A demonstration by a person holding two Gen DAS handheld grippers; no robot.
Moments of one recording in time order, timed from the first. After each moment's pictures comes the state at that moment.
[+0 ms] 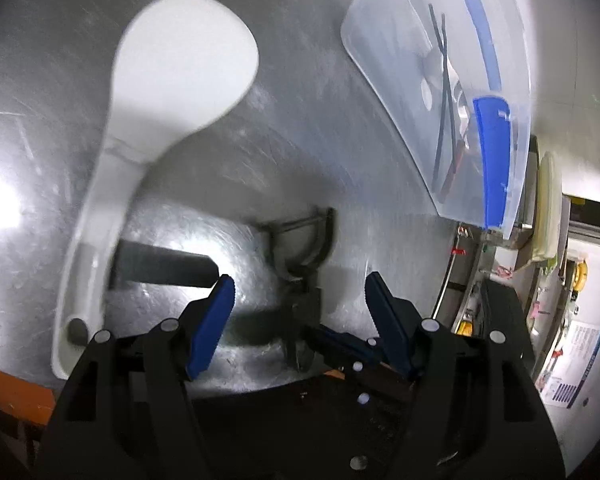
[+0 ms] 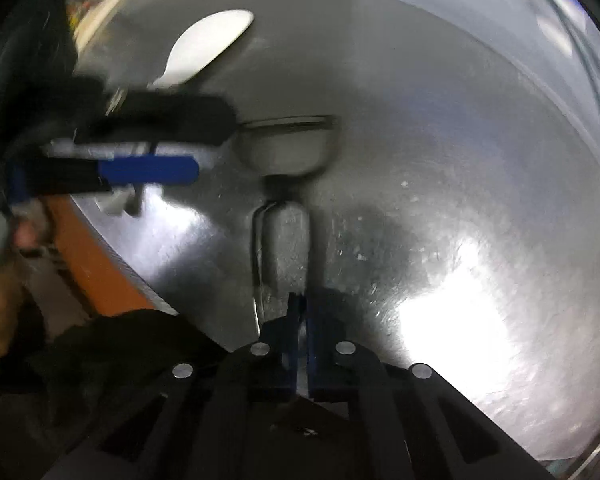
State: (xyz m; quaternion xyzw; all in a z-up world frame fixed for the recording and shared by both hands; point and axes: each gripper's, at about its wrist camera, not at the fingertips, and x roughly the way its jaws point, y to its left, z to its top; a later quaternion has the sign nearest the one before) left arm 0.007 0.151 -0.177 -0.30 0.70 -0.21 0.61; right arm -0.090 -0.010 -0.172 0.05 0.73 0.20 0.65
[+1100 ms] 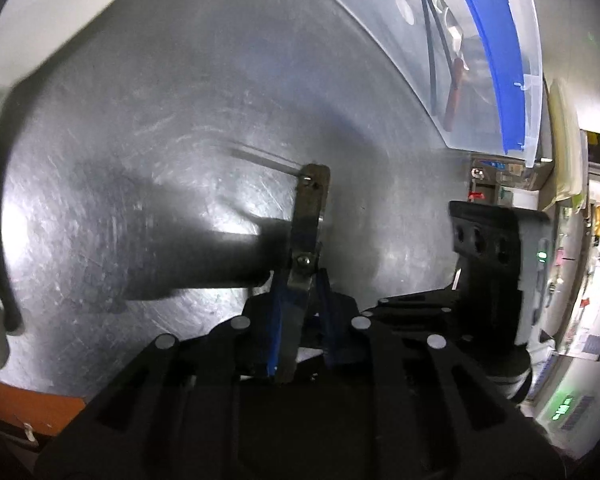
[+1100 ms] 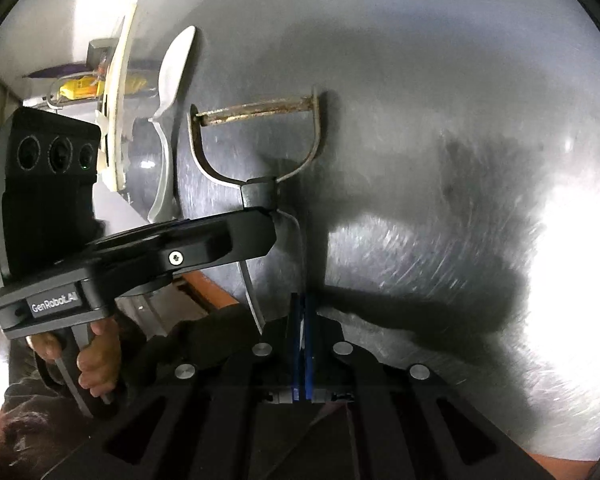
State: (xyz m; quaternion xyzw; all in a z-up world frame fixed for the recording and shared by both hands) left arm -0.018 0.079 -0.190 -0.22 0.72 -0.25 0.61; right arm -0.076 -0.048 -0.205 0.25 0.75 0.26 0.56
